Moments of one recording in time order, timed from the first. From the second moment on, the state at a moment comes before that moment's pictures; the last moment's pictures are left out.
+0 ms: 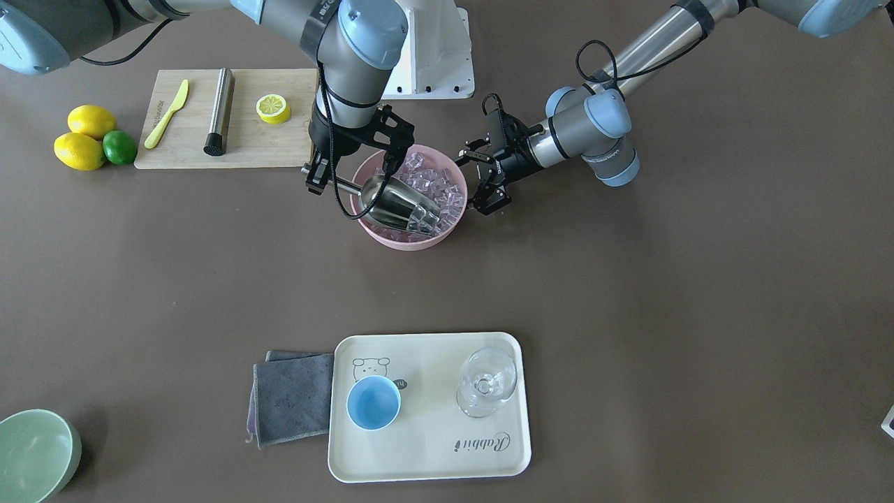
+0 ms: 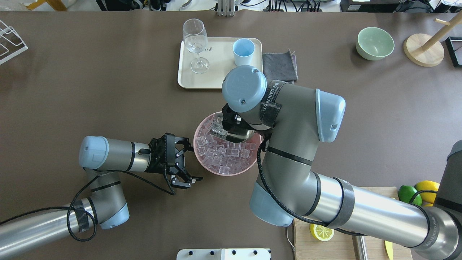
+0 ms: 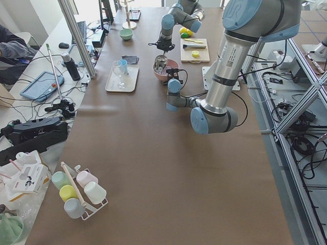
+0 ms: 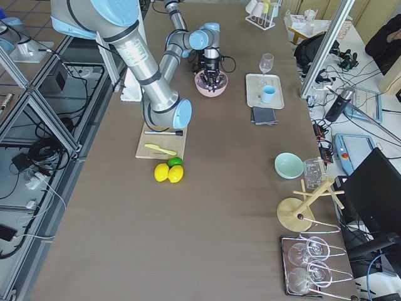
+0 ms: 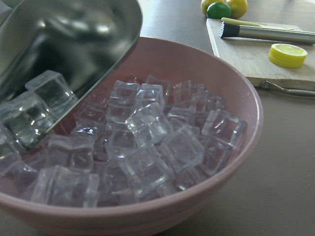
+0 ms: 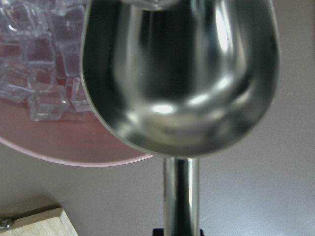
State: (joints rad) left arm -0.44 -2.05 -1.26 -3.13 -1.95 -0.14; right arm 0.50 -0.77 1.77 -2.19 1.71 -0.18
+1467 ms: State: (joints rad) left arm -0.44 -2.05 -1.26 -3.13 -1.95 -0.14; right arm 0.50 -0.86 1.84 -2.02 1.72 -0.08
